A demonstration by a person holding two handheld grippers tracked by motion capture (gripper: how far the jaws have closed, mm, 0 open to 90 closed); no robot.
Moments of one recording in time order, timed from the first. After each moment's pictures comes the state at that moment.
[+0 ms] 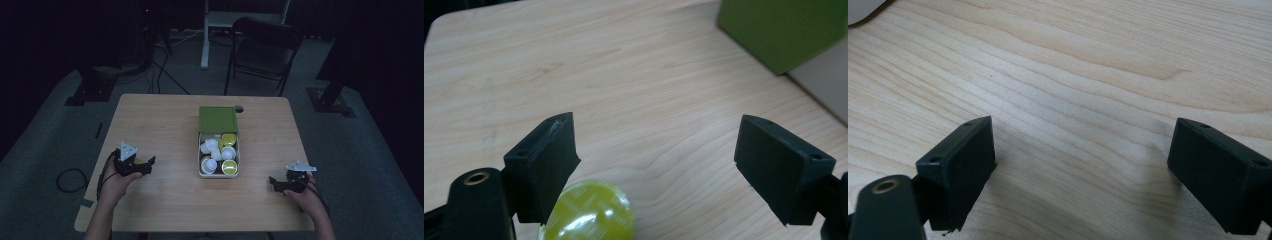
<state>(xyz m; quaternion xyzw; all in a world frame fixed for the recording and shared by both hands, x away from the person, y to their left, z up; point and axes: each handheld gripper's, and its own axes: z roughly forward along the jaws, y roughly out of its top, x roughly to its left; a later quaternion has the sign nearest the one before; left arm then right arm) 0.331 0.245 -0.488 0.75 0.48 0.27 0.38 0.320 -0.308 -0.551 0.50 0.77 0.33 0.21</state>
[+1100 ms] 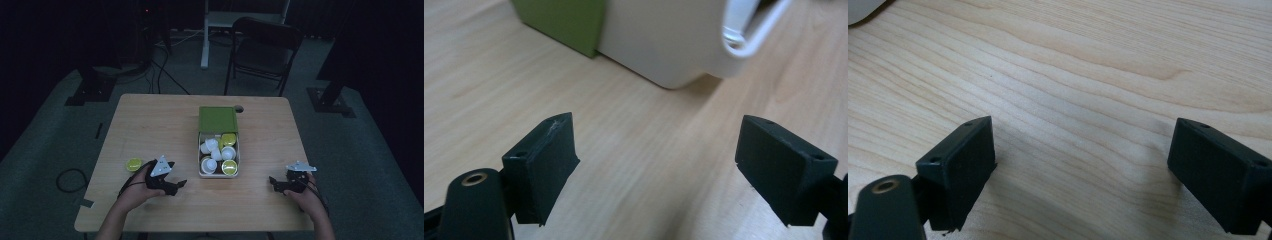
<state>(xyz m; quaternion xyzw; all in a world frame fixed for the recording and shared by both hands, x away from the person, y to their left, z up) 0.316 0.170 -0.517 0.86 0.27 0.16 0.41 0.320 -0.308 -0.551 0.50 0.77 0.33 0.21</state>
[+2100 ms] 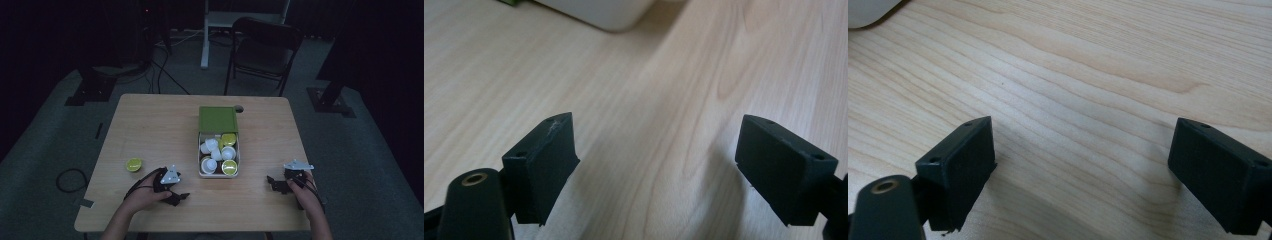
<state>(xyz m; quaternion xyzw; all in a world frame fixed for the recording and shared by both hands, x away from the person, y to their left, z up) 0.312 0.157 -0.541 0.91 0.20 0.11 0.35 0.325 -0.303 -0.551 0.48 0.78 0.34 0.20</state>
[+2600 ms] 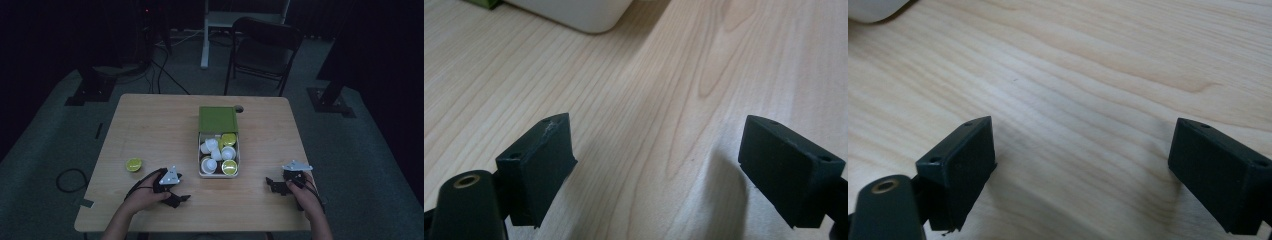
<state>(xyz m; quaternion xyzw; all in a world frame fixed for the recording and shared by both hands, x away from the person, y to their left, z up) 0.311 0.157 -0.540 0.90 0.19 0.09 0.38 0.322 -0.299 -0.550 0.47 0.79 0.33 0.20</state>
